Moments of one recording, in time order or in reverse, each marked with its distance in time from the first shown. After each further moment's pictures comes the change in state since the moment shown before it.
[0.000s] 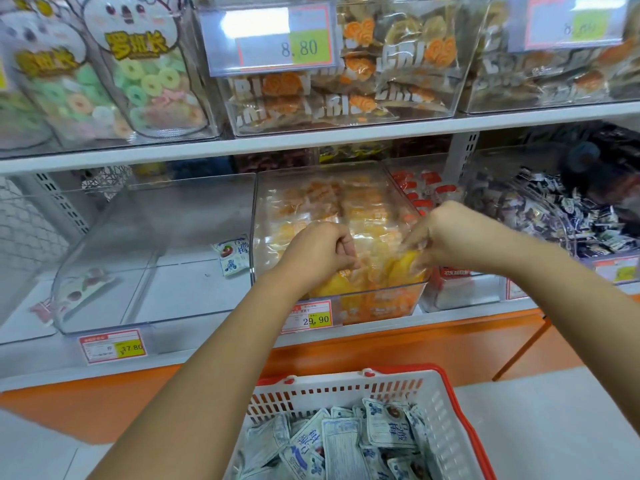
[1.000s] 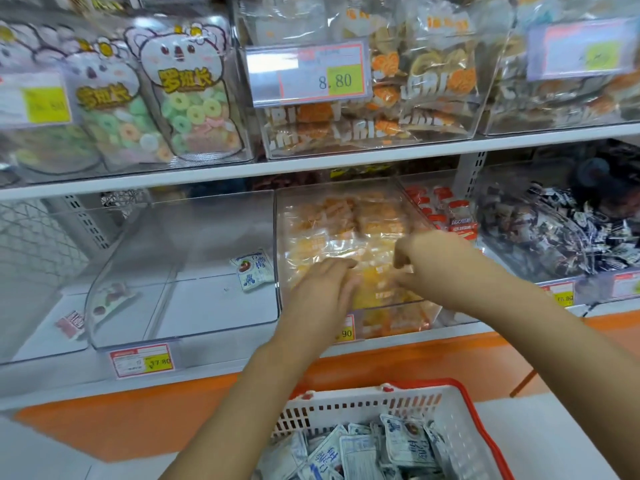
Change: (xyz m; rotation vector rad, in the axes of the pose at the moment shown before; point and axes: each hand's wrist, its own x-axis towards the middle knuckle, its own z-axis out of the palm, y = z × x) left_hand -0.064 -0.012 0.000 0.105 0.223 0.101; right_hand 0.011 -0.057 0.016 -0.131 -0.001 0.192
